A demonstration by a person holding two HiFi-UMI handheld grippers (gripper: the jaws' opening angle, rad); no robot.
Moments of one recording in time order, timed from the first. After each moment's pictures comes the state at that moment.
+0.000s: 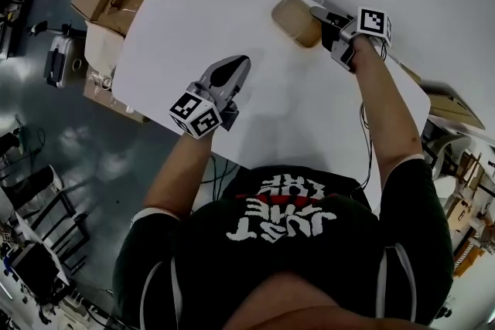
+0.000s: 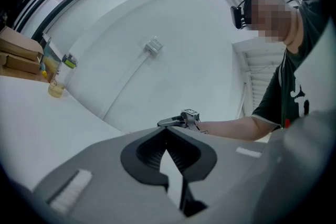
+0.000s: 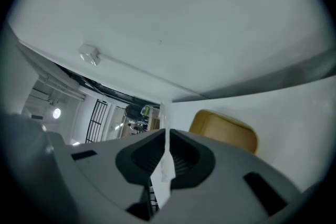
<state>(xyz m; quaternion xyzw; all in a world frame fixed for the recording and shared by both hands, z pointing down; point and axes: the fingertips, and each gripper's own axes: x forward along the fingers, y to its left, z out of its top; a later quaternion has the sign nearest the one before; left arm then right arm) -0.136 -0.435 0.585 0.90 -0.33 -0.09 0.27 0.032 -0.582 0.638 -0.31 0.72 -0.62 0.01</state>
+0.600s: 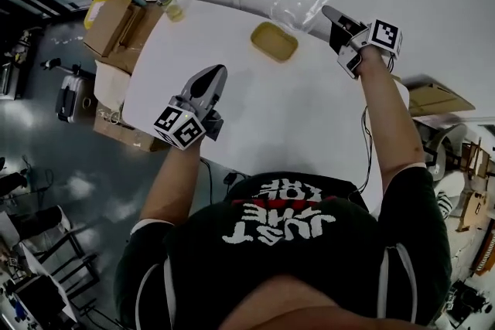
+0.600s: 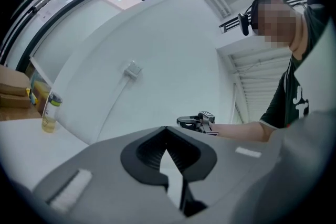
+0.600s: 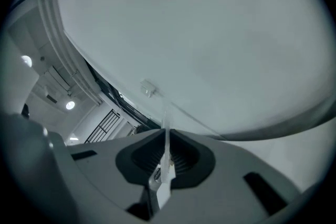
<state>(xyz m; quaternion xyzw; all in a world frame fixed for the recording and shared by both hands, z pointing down) -0.148 -0.402 0.465 0.92 -0.32 -0.12 0.19 0.120 -0.531 0.438 -0.38 0.80 -0.45 0.11</state>
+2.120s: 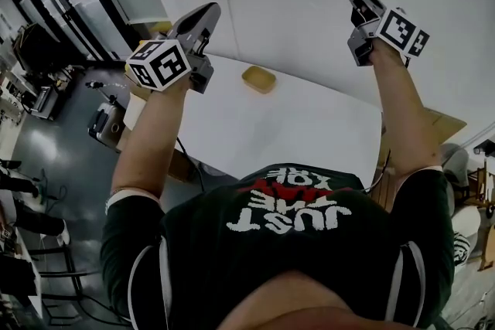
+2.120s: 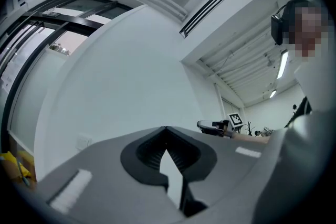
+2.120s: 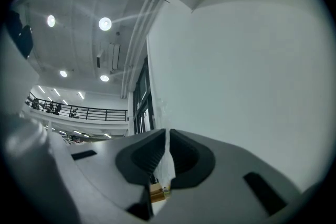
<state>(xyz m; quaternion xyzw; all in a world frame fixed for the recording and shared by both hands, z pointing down) -0.037 -0.268 0.107 0.93 -0.33 -0.13 -0.01 0.241 -0.296 0.068 -0.44 0.88 -0.04 0.19</state>
